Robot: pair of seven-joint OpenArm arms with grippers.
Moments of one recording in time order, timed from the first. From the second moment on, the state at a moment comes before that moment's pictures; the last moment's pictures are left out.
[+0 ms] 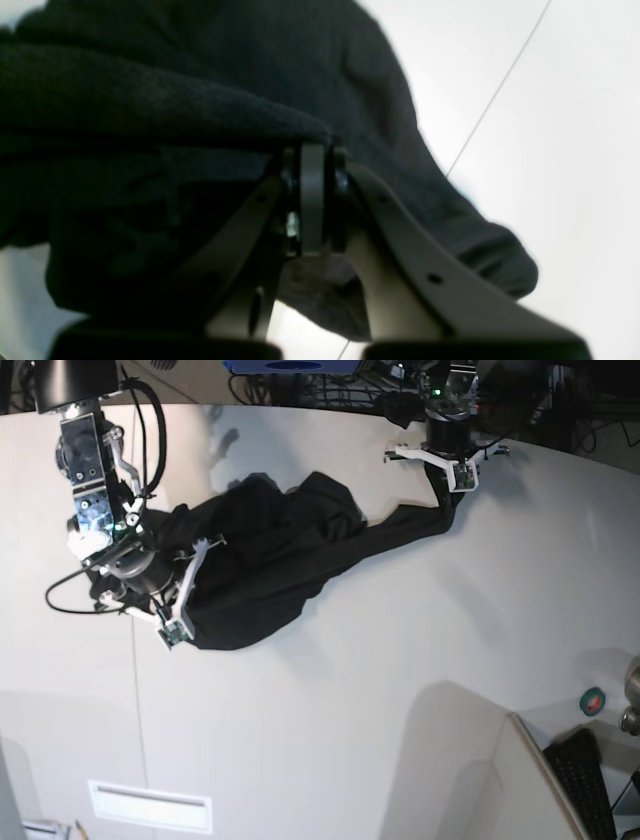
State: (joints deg) left arm 23.4 -6.4 3.7 59.4 -10.1 9.6 -25.0; right arm -5.3 9.4 -8.2 91.8 -1.2 16.5 -42.2
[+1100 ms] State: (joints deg) left arm 17.3 -9.6 9.7 54.2 1.6 10.7 -28.7; right arm -13.8 2.5 -7.9 101.1 -2.2 16.0 -42.5
